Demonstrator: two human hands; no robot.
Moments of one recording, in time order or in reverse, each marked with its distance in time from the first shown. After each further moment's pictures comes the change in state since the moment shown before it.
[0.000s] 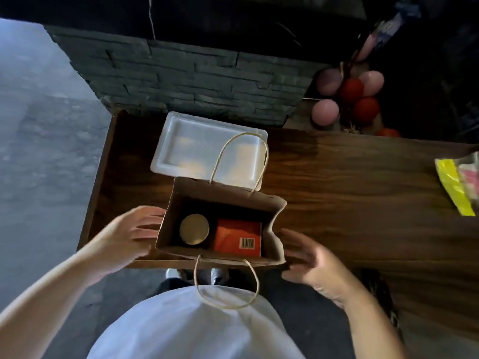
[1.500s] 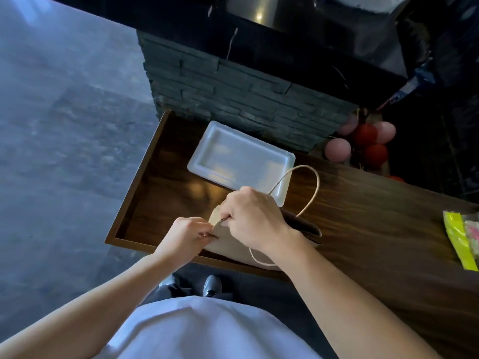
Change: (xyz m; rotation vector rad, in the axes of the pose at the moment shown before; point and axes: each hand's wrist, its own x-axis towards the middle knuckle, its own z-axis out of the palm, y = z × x) left_hand 0.024 -0.053 0.039 0.370 0.406 0.591; right_hand 0.039 -0.157 0.167 -1.287 0.069 -0.727
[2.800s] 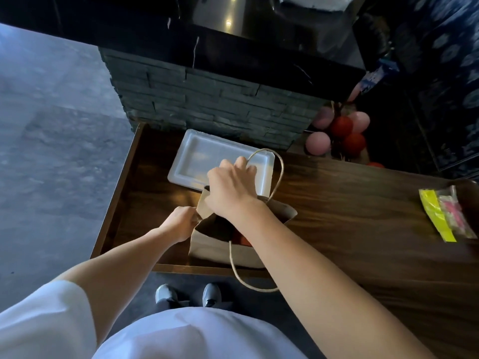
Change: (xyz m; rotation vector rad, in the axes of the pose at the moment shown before) left_hand 0.078 -0.039 0.028 0.143 -0.331 -0.360; right_hand 0.040 0.006 -0.007 -0.100 0.105 0.371
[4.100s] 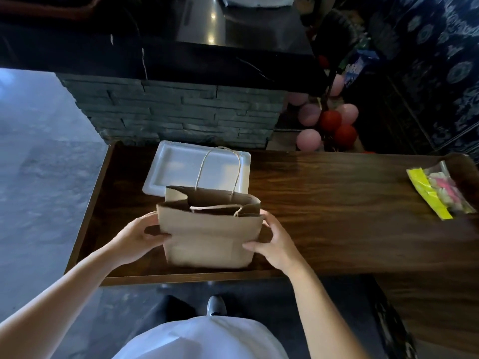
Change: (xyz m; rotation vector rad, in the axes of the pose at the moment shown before) left_hand -0.060 0.027 -0.028 -0.406 -0.017 0.189; right_hand -0.112 0.187 0.114 1.071 -0.088 0.322
